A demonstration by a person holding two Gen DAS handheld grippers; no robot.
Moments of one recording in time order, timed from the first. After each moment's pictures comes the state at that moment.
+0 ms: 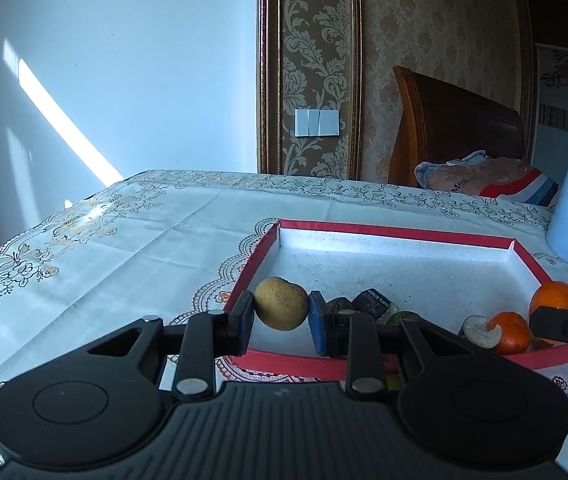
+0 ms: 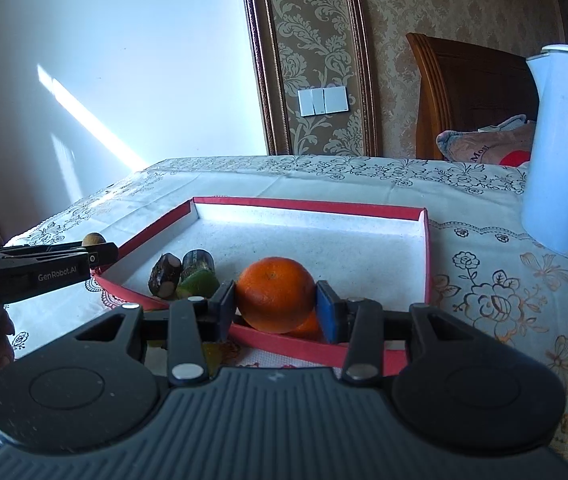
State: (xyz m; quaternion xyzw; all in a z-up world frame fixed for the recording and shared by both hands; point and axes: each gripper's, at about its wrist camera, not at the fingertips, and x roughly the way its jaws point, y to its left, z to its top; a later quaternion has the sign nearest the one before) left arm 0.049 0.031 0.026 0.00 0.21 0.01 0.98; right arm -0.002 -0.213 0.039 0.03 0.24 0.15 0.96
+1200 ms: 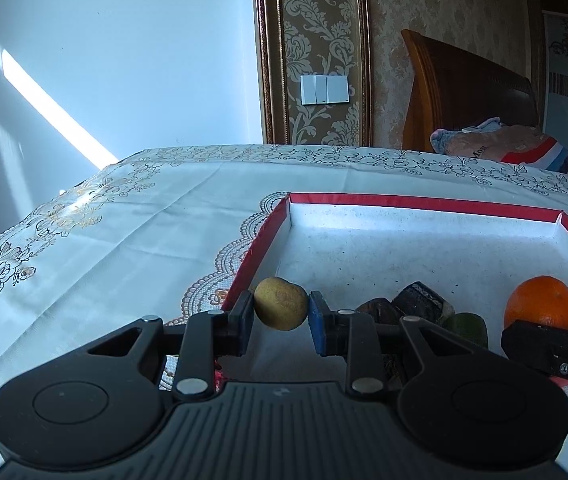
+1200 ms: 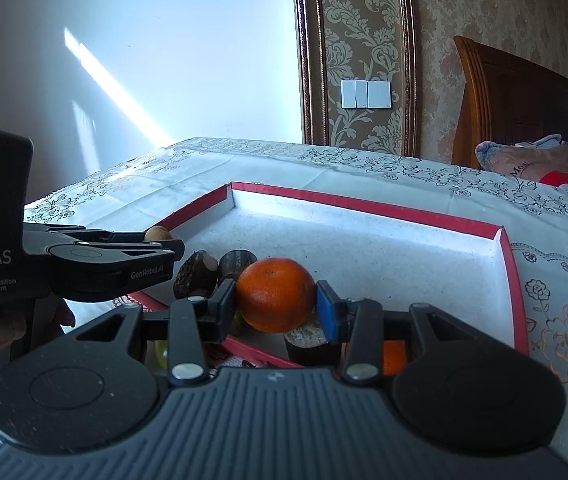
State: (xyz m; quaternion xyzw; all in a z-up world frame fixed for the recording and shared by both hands) left arm 0.106 0.032 -0.004 0.03 0.25 0.02 0.97; right arm 0.035 -0.155 0.022 -0.01 0.24 0.18 0.95
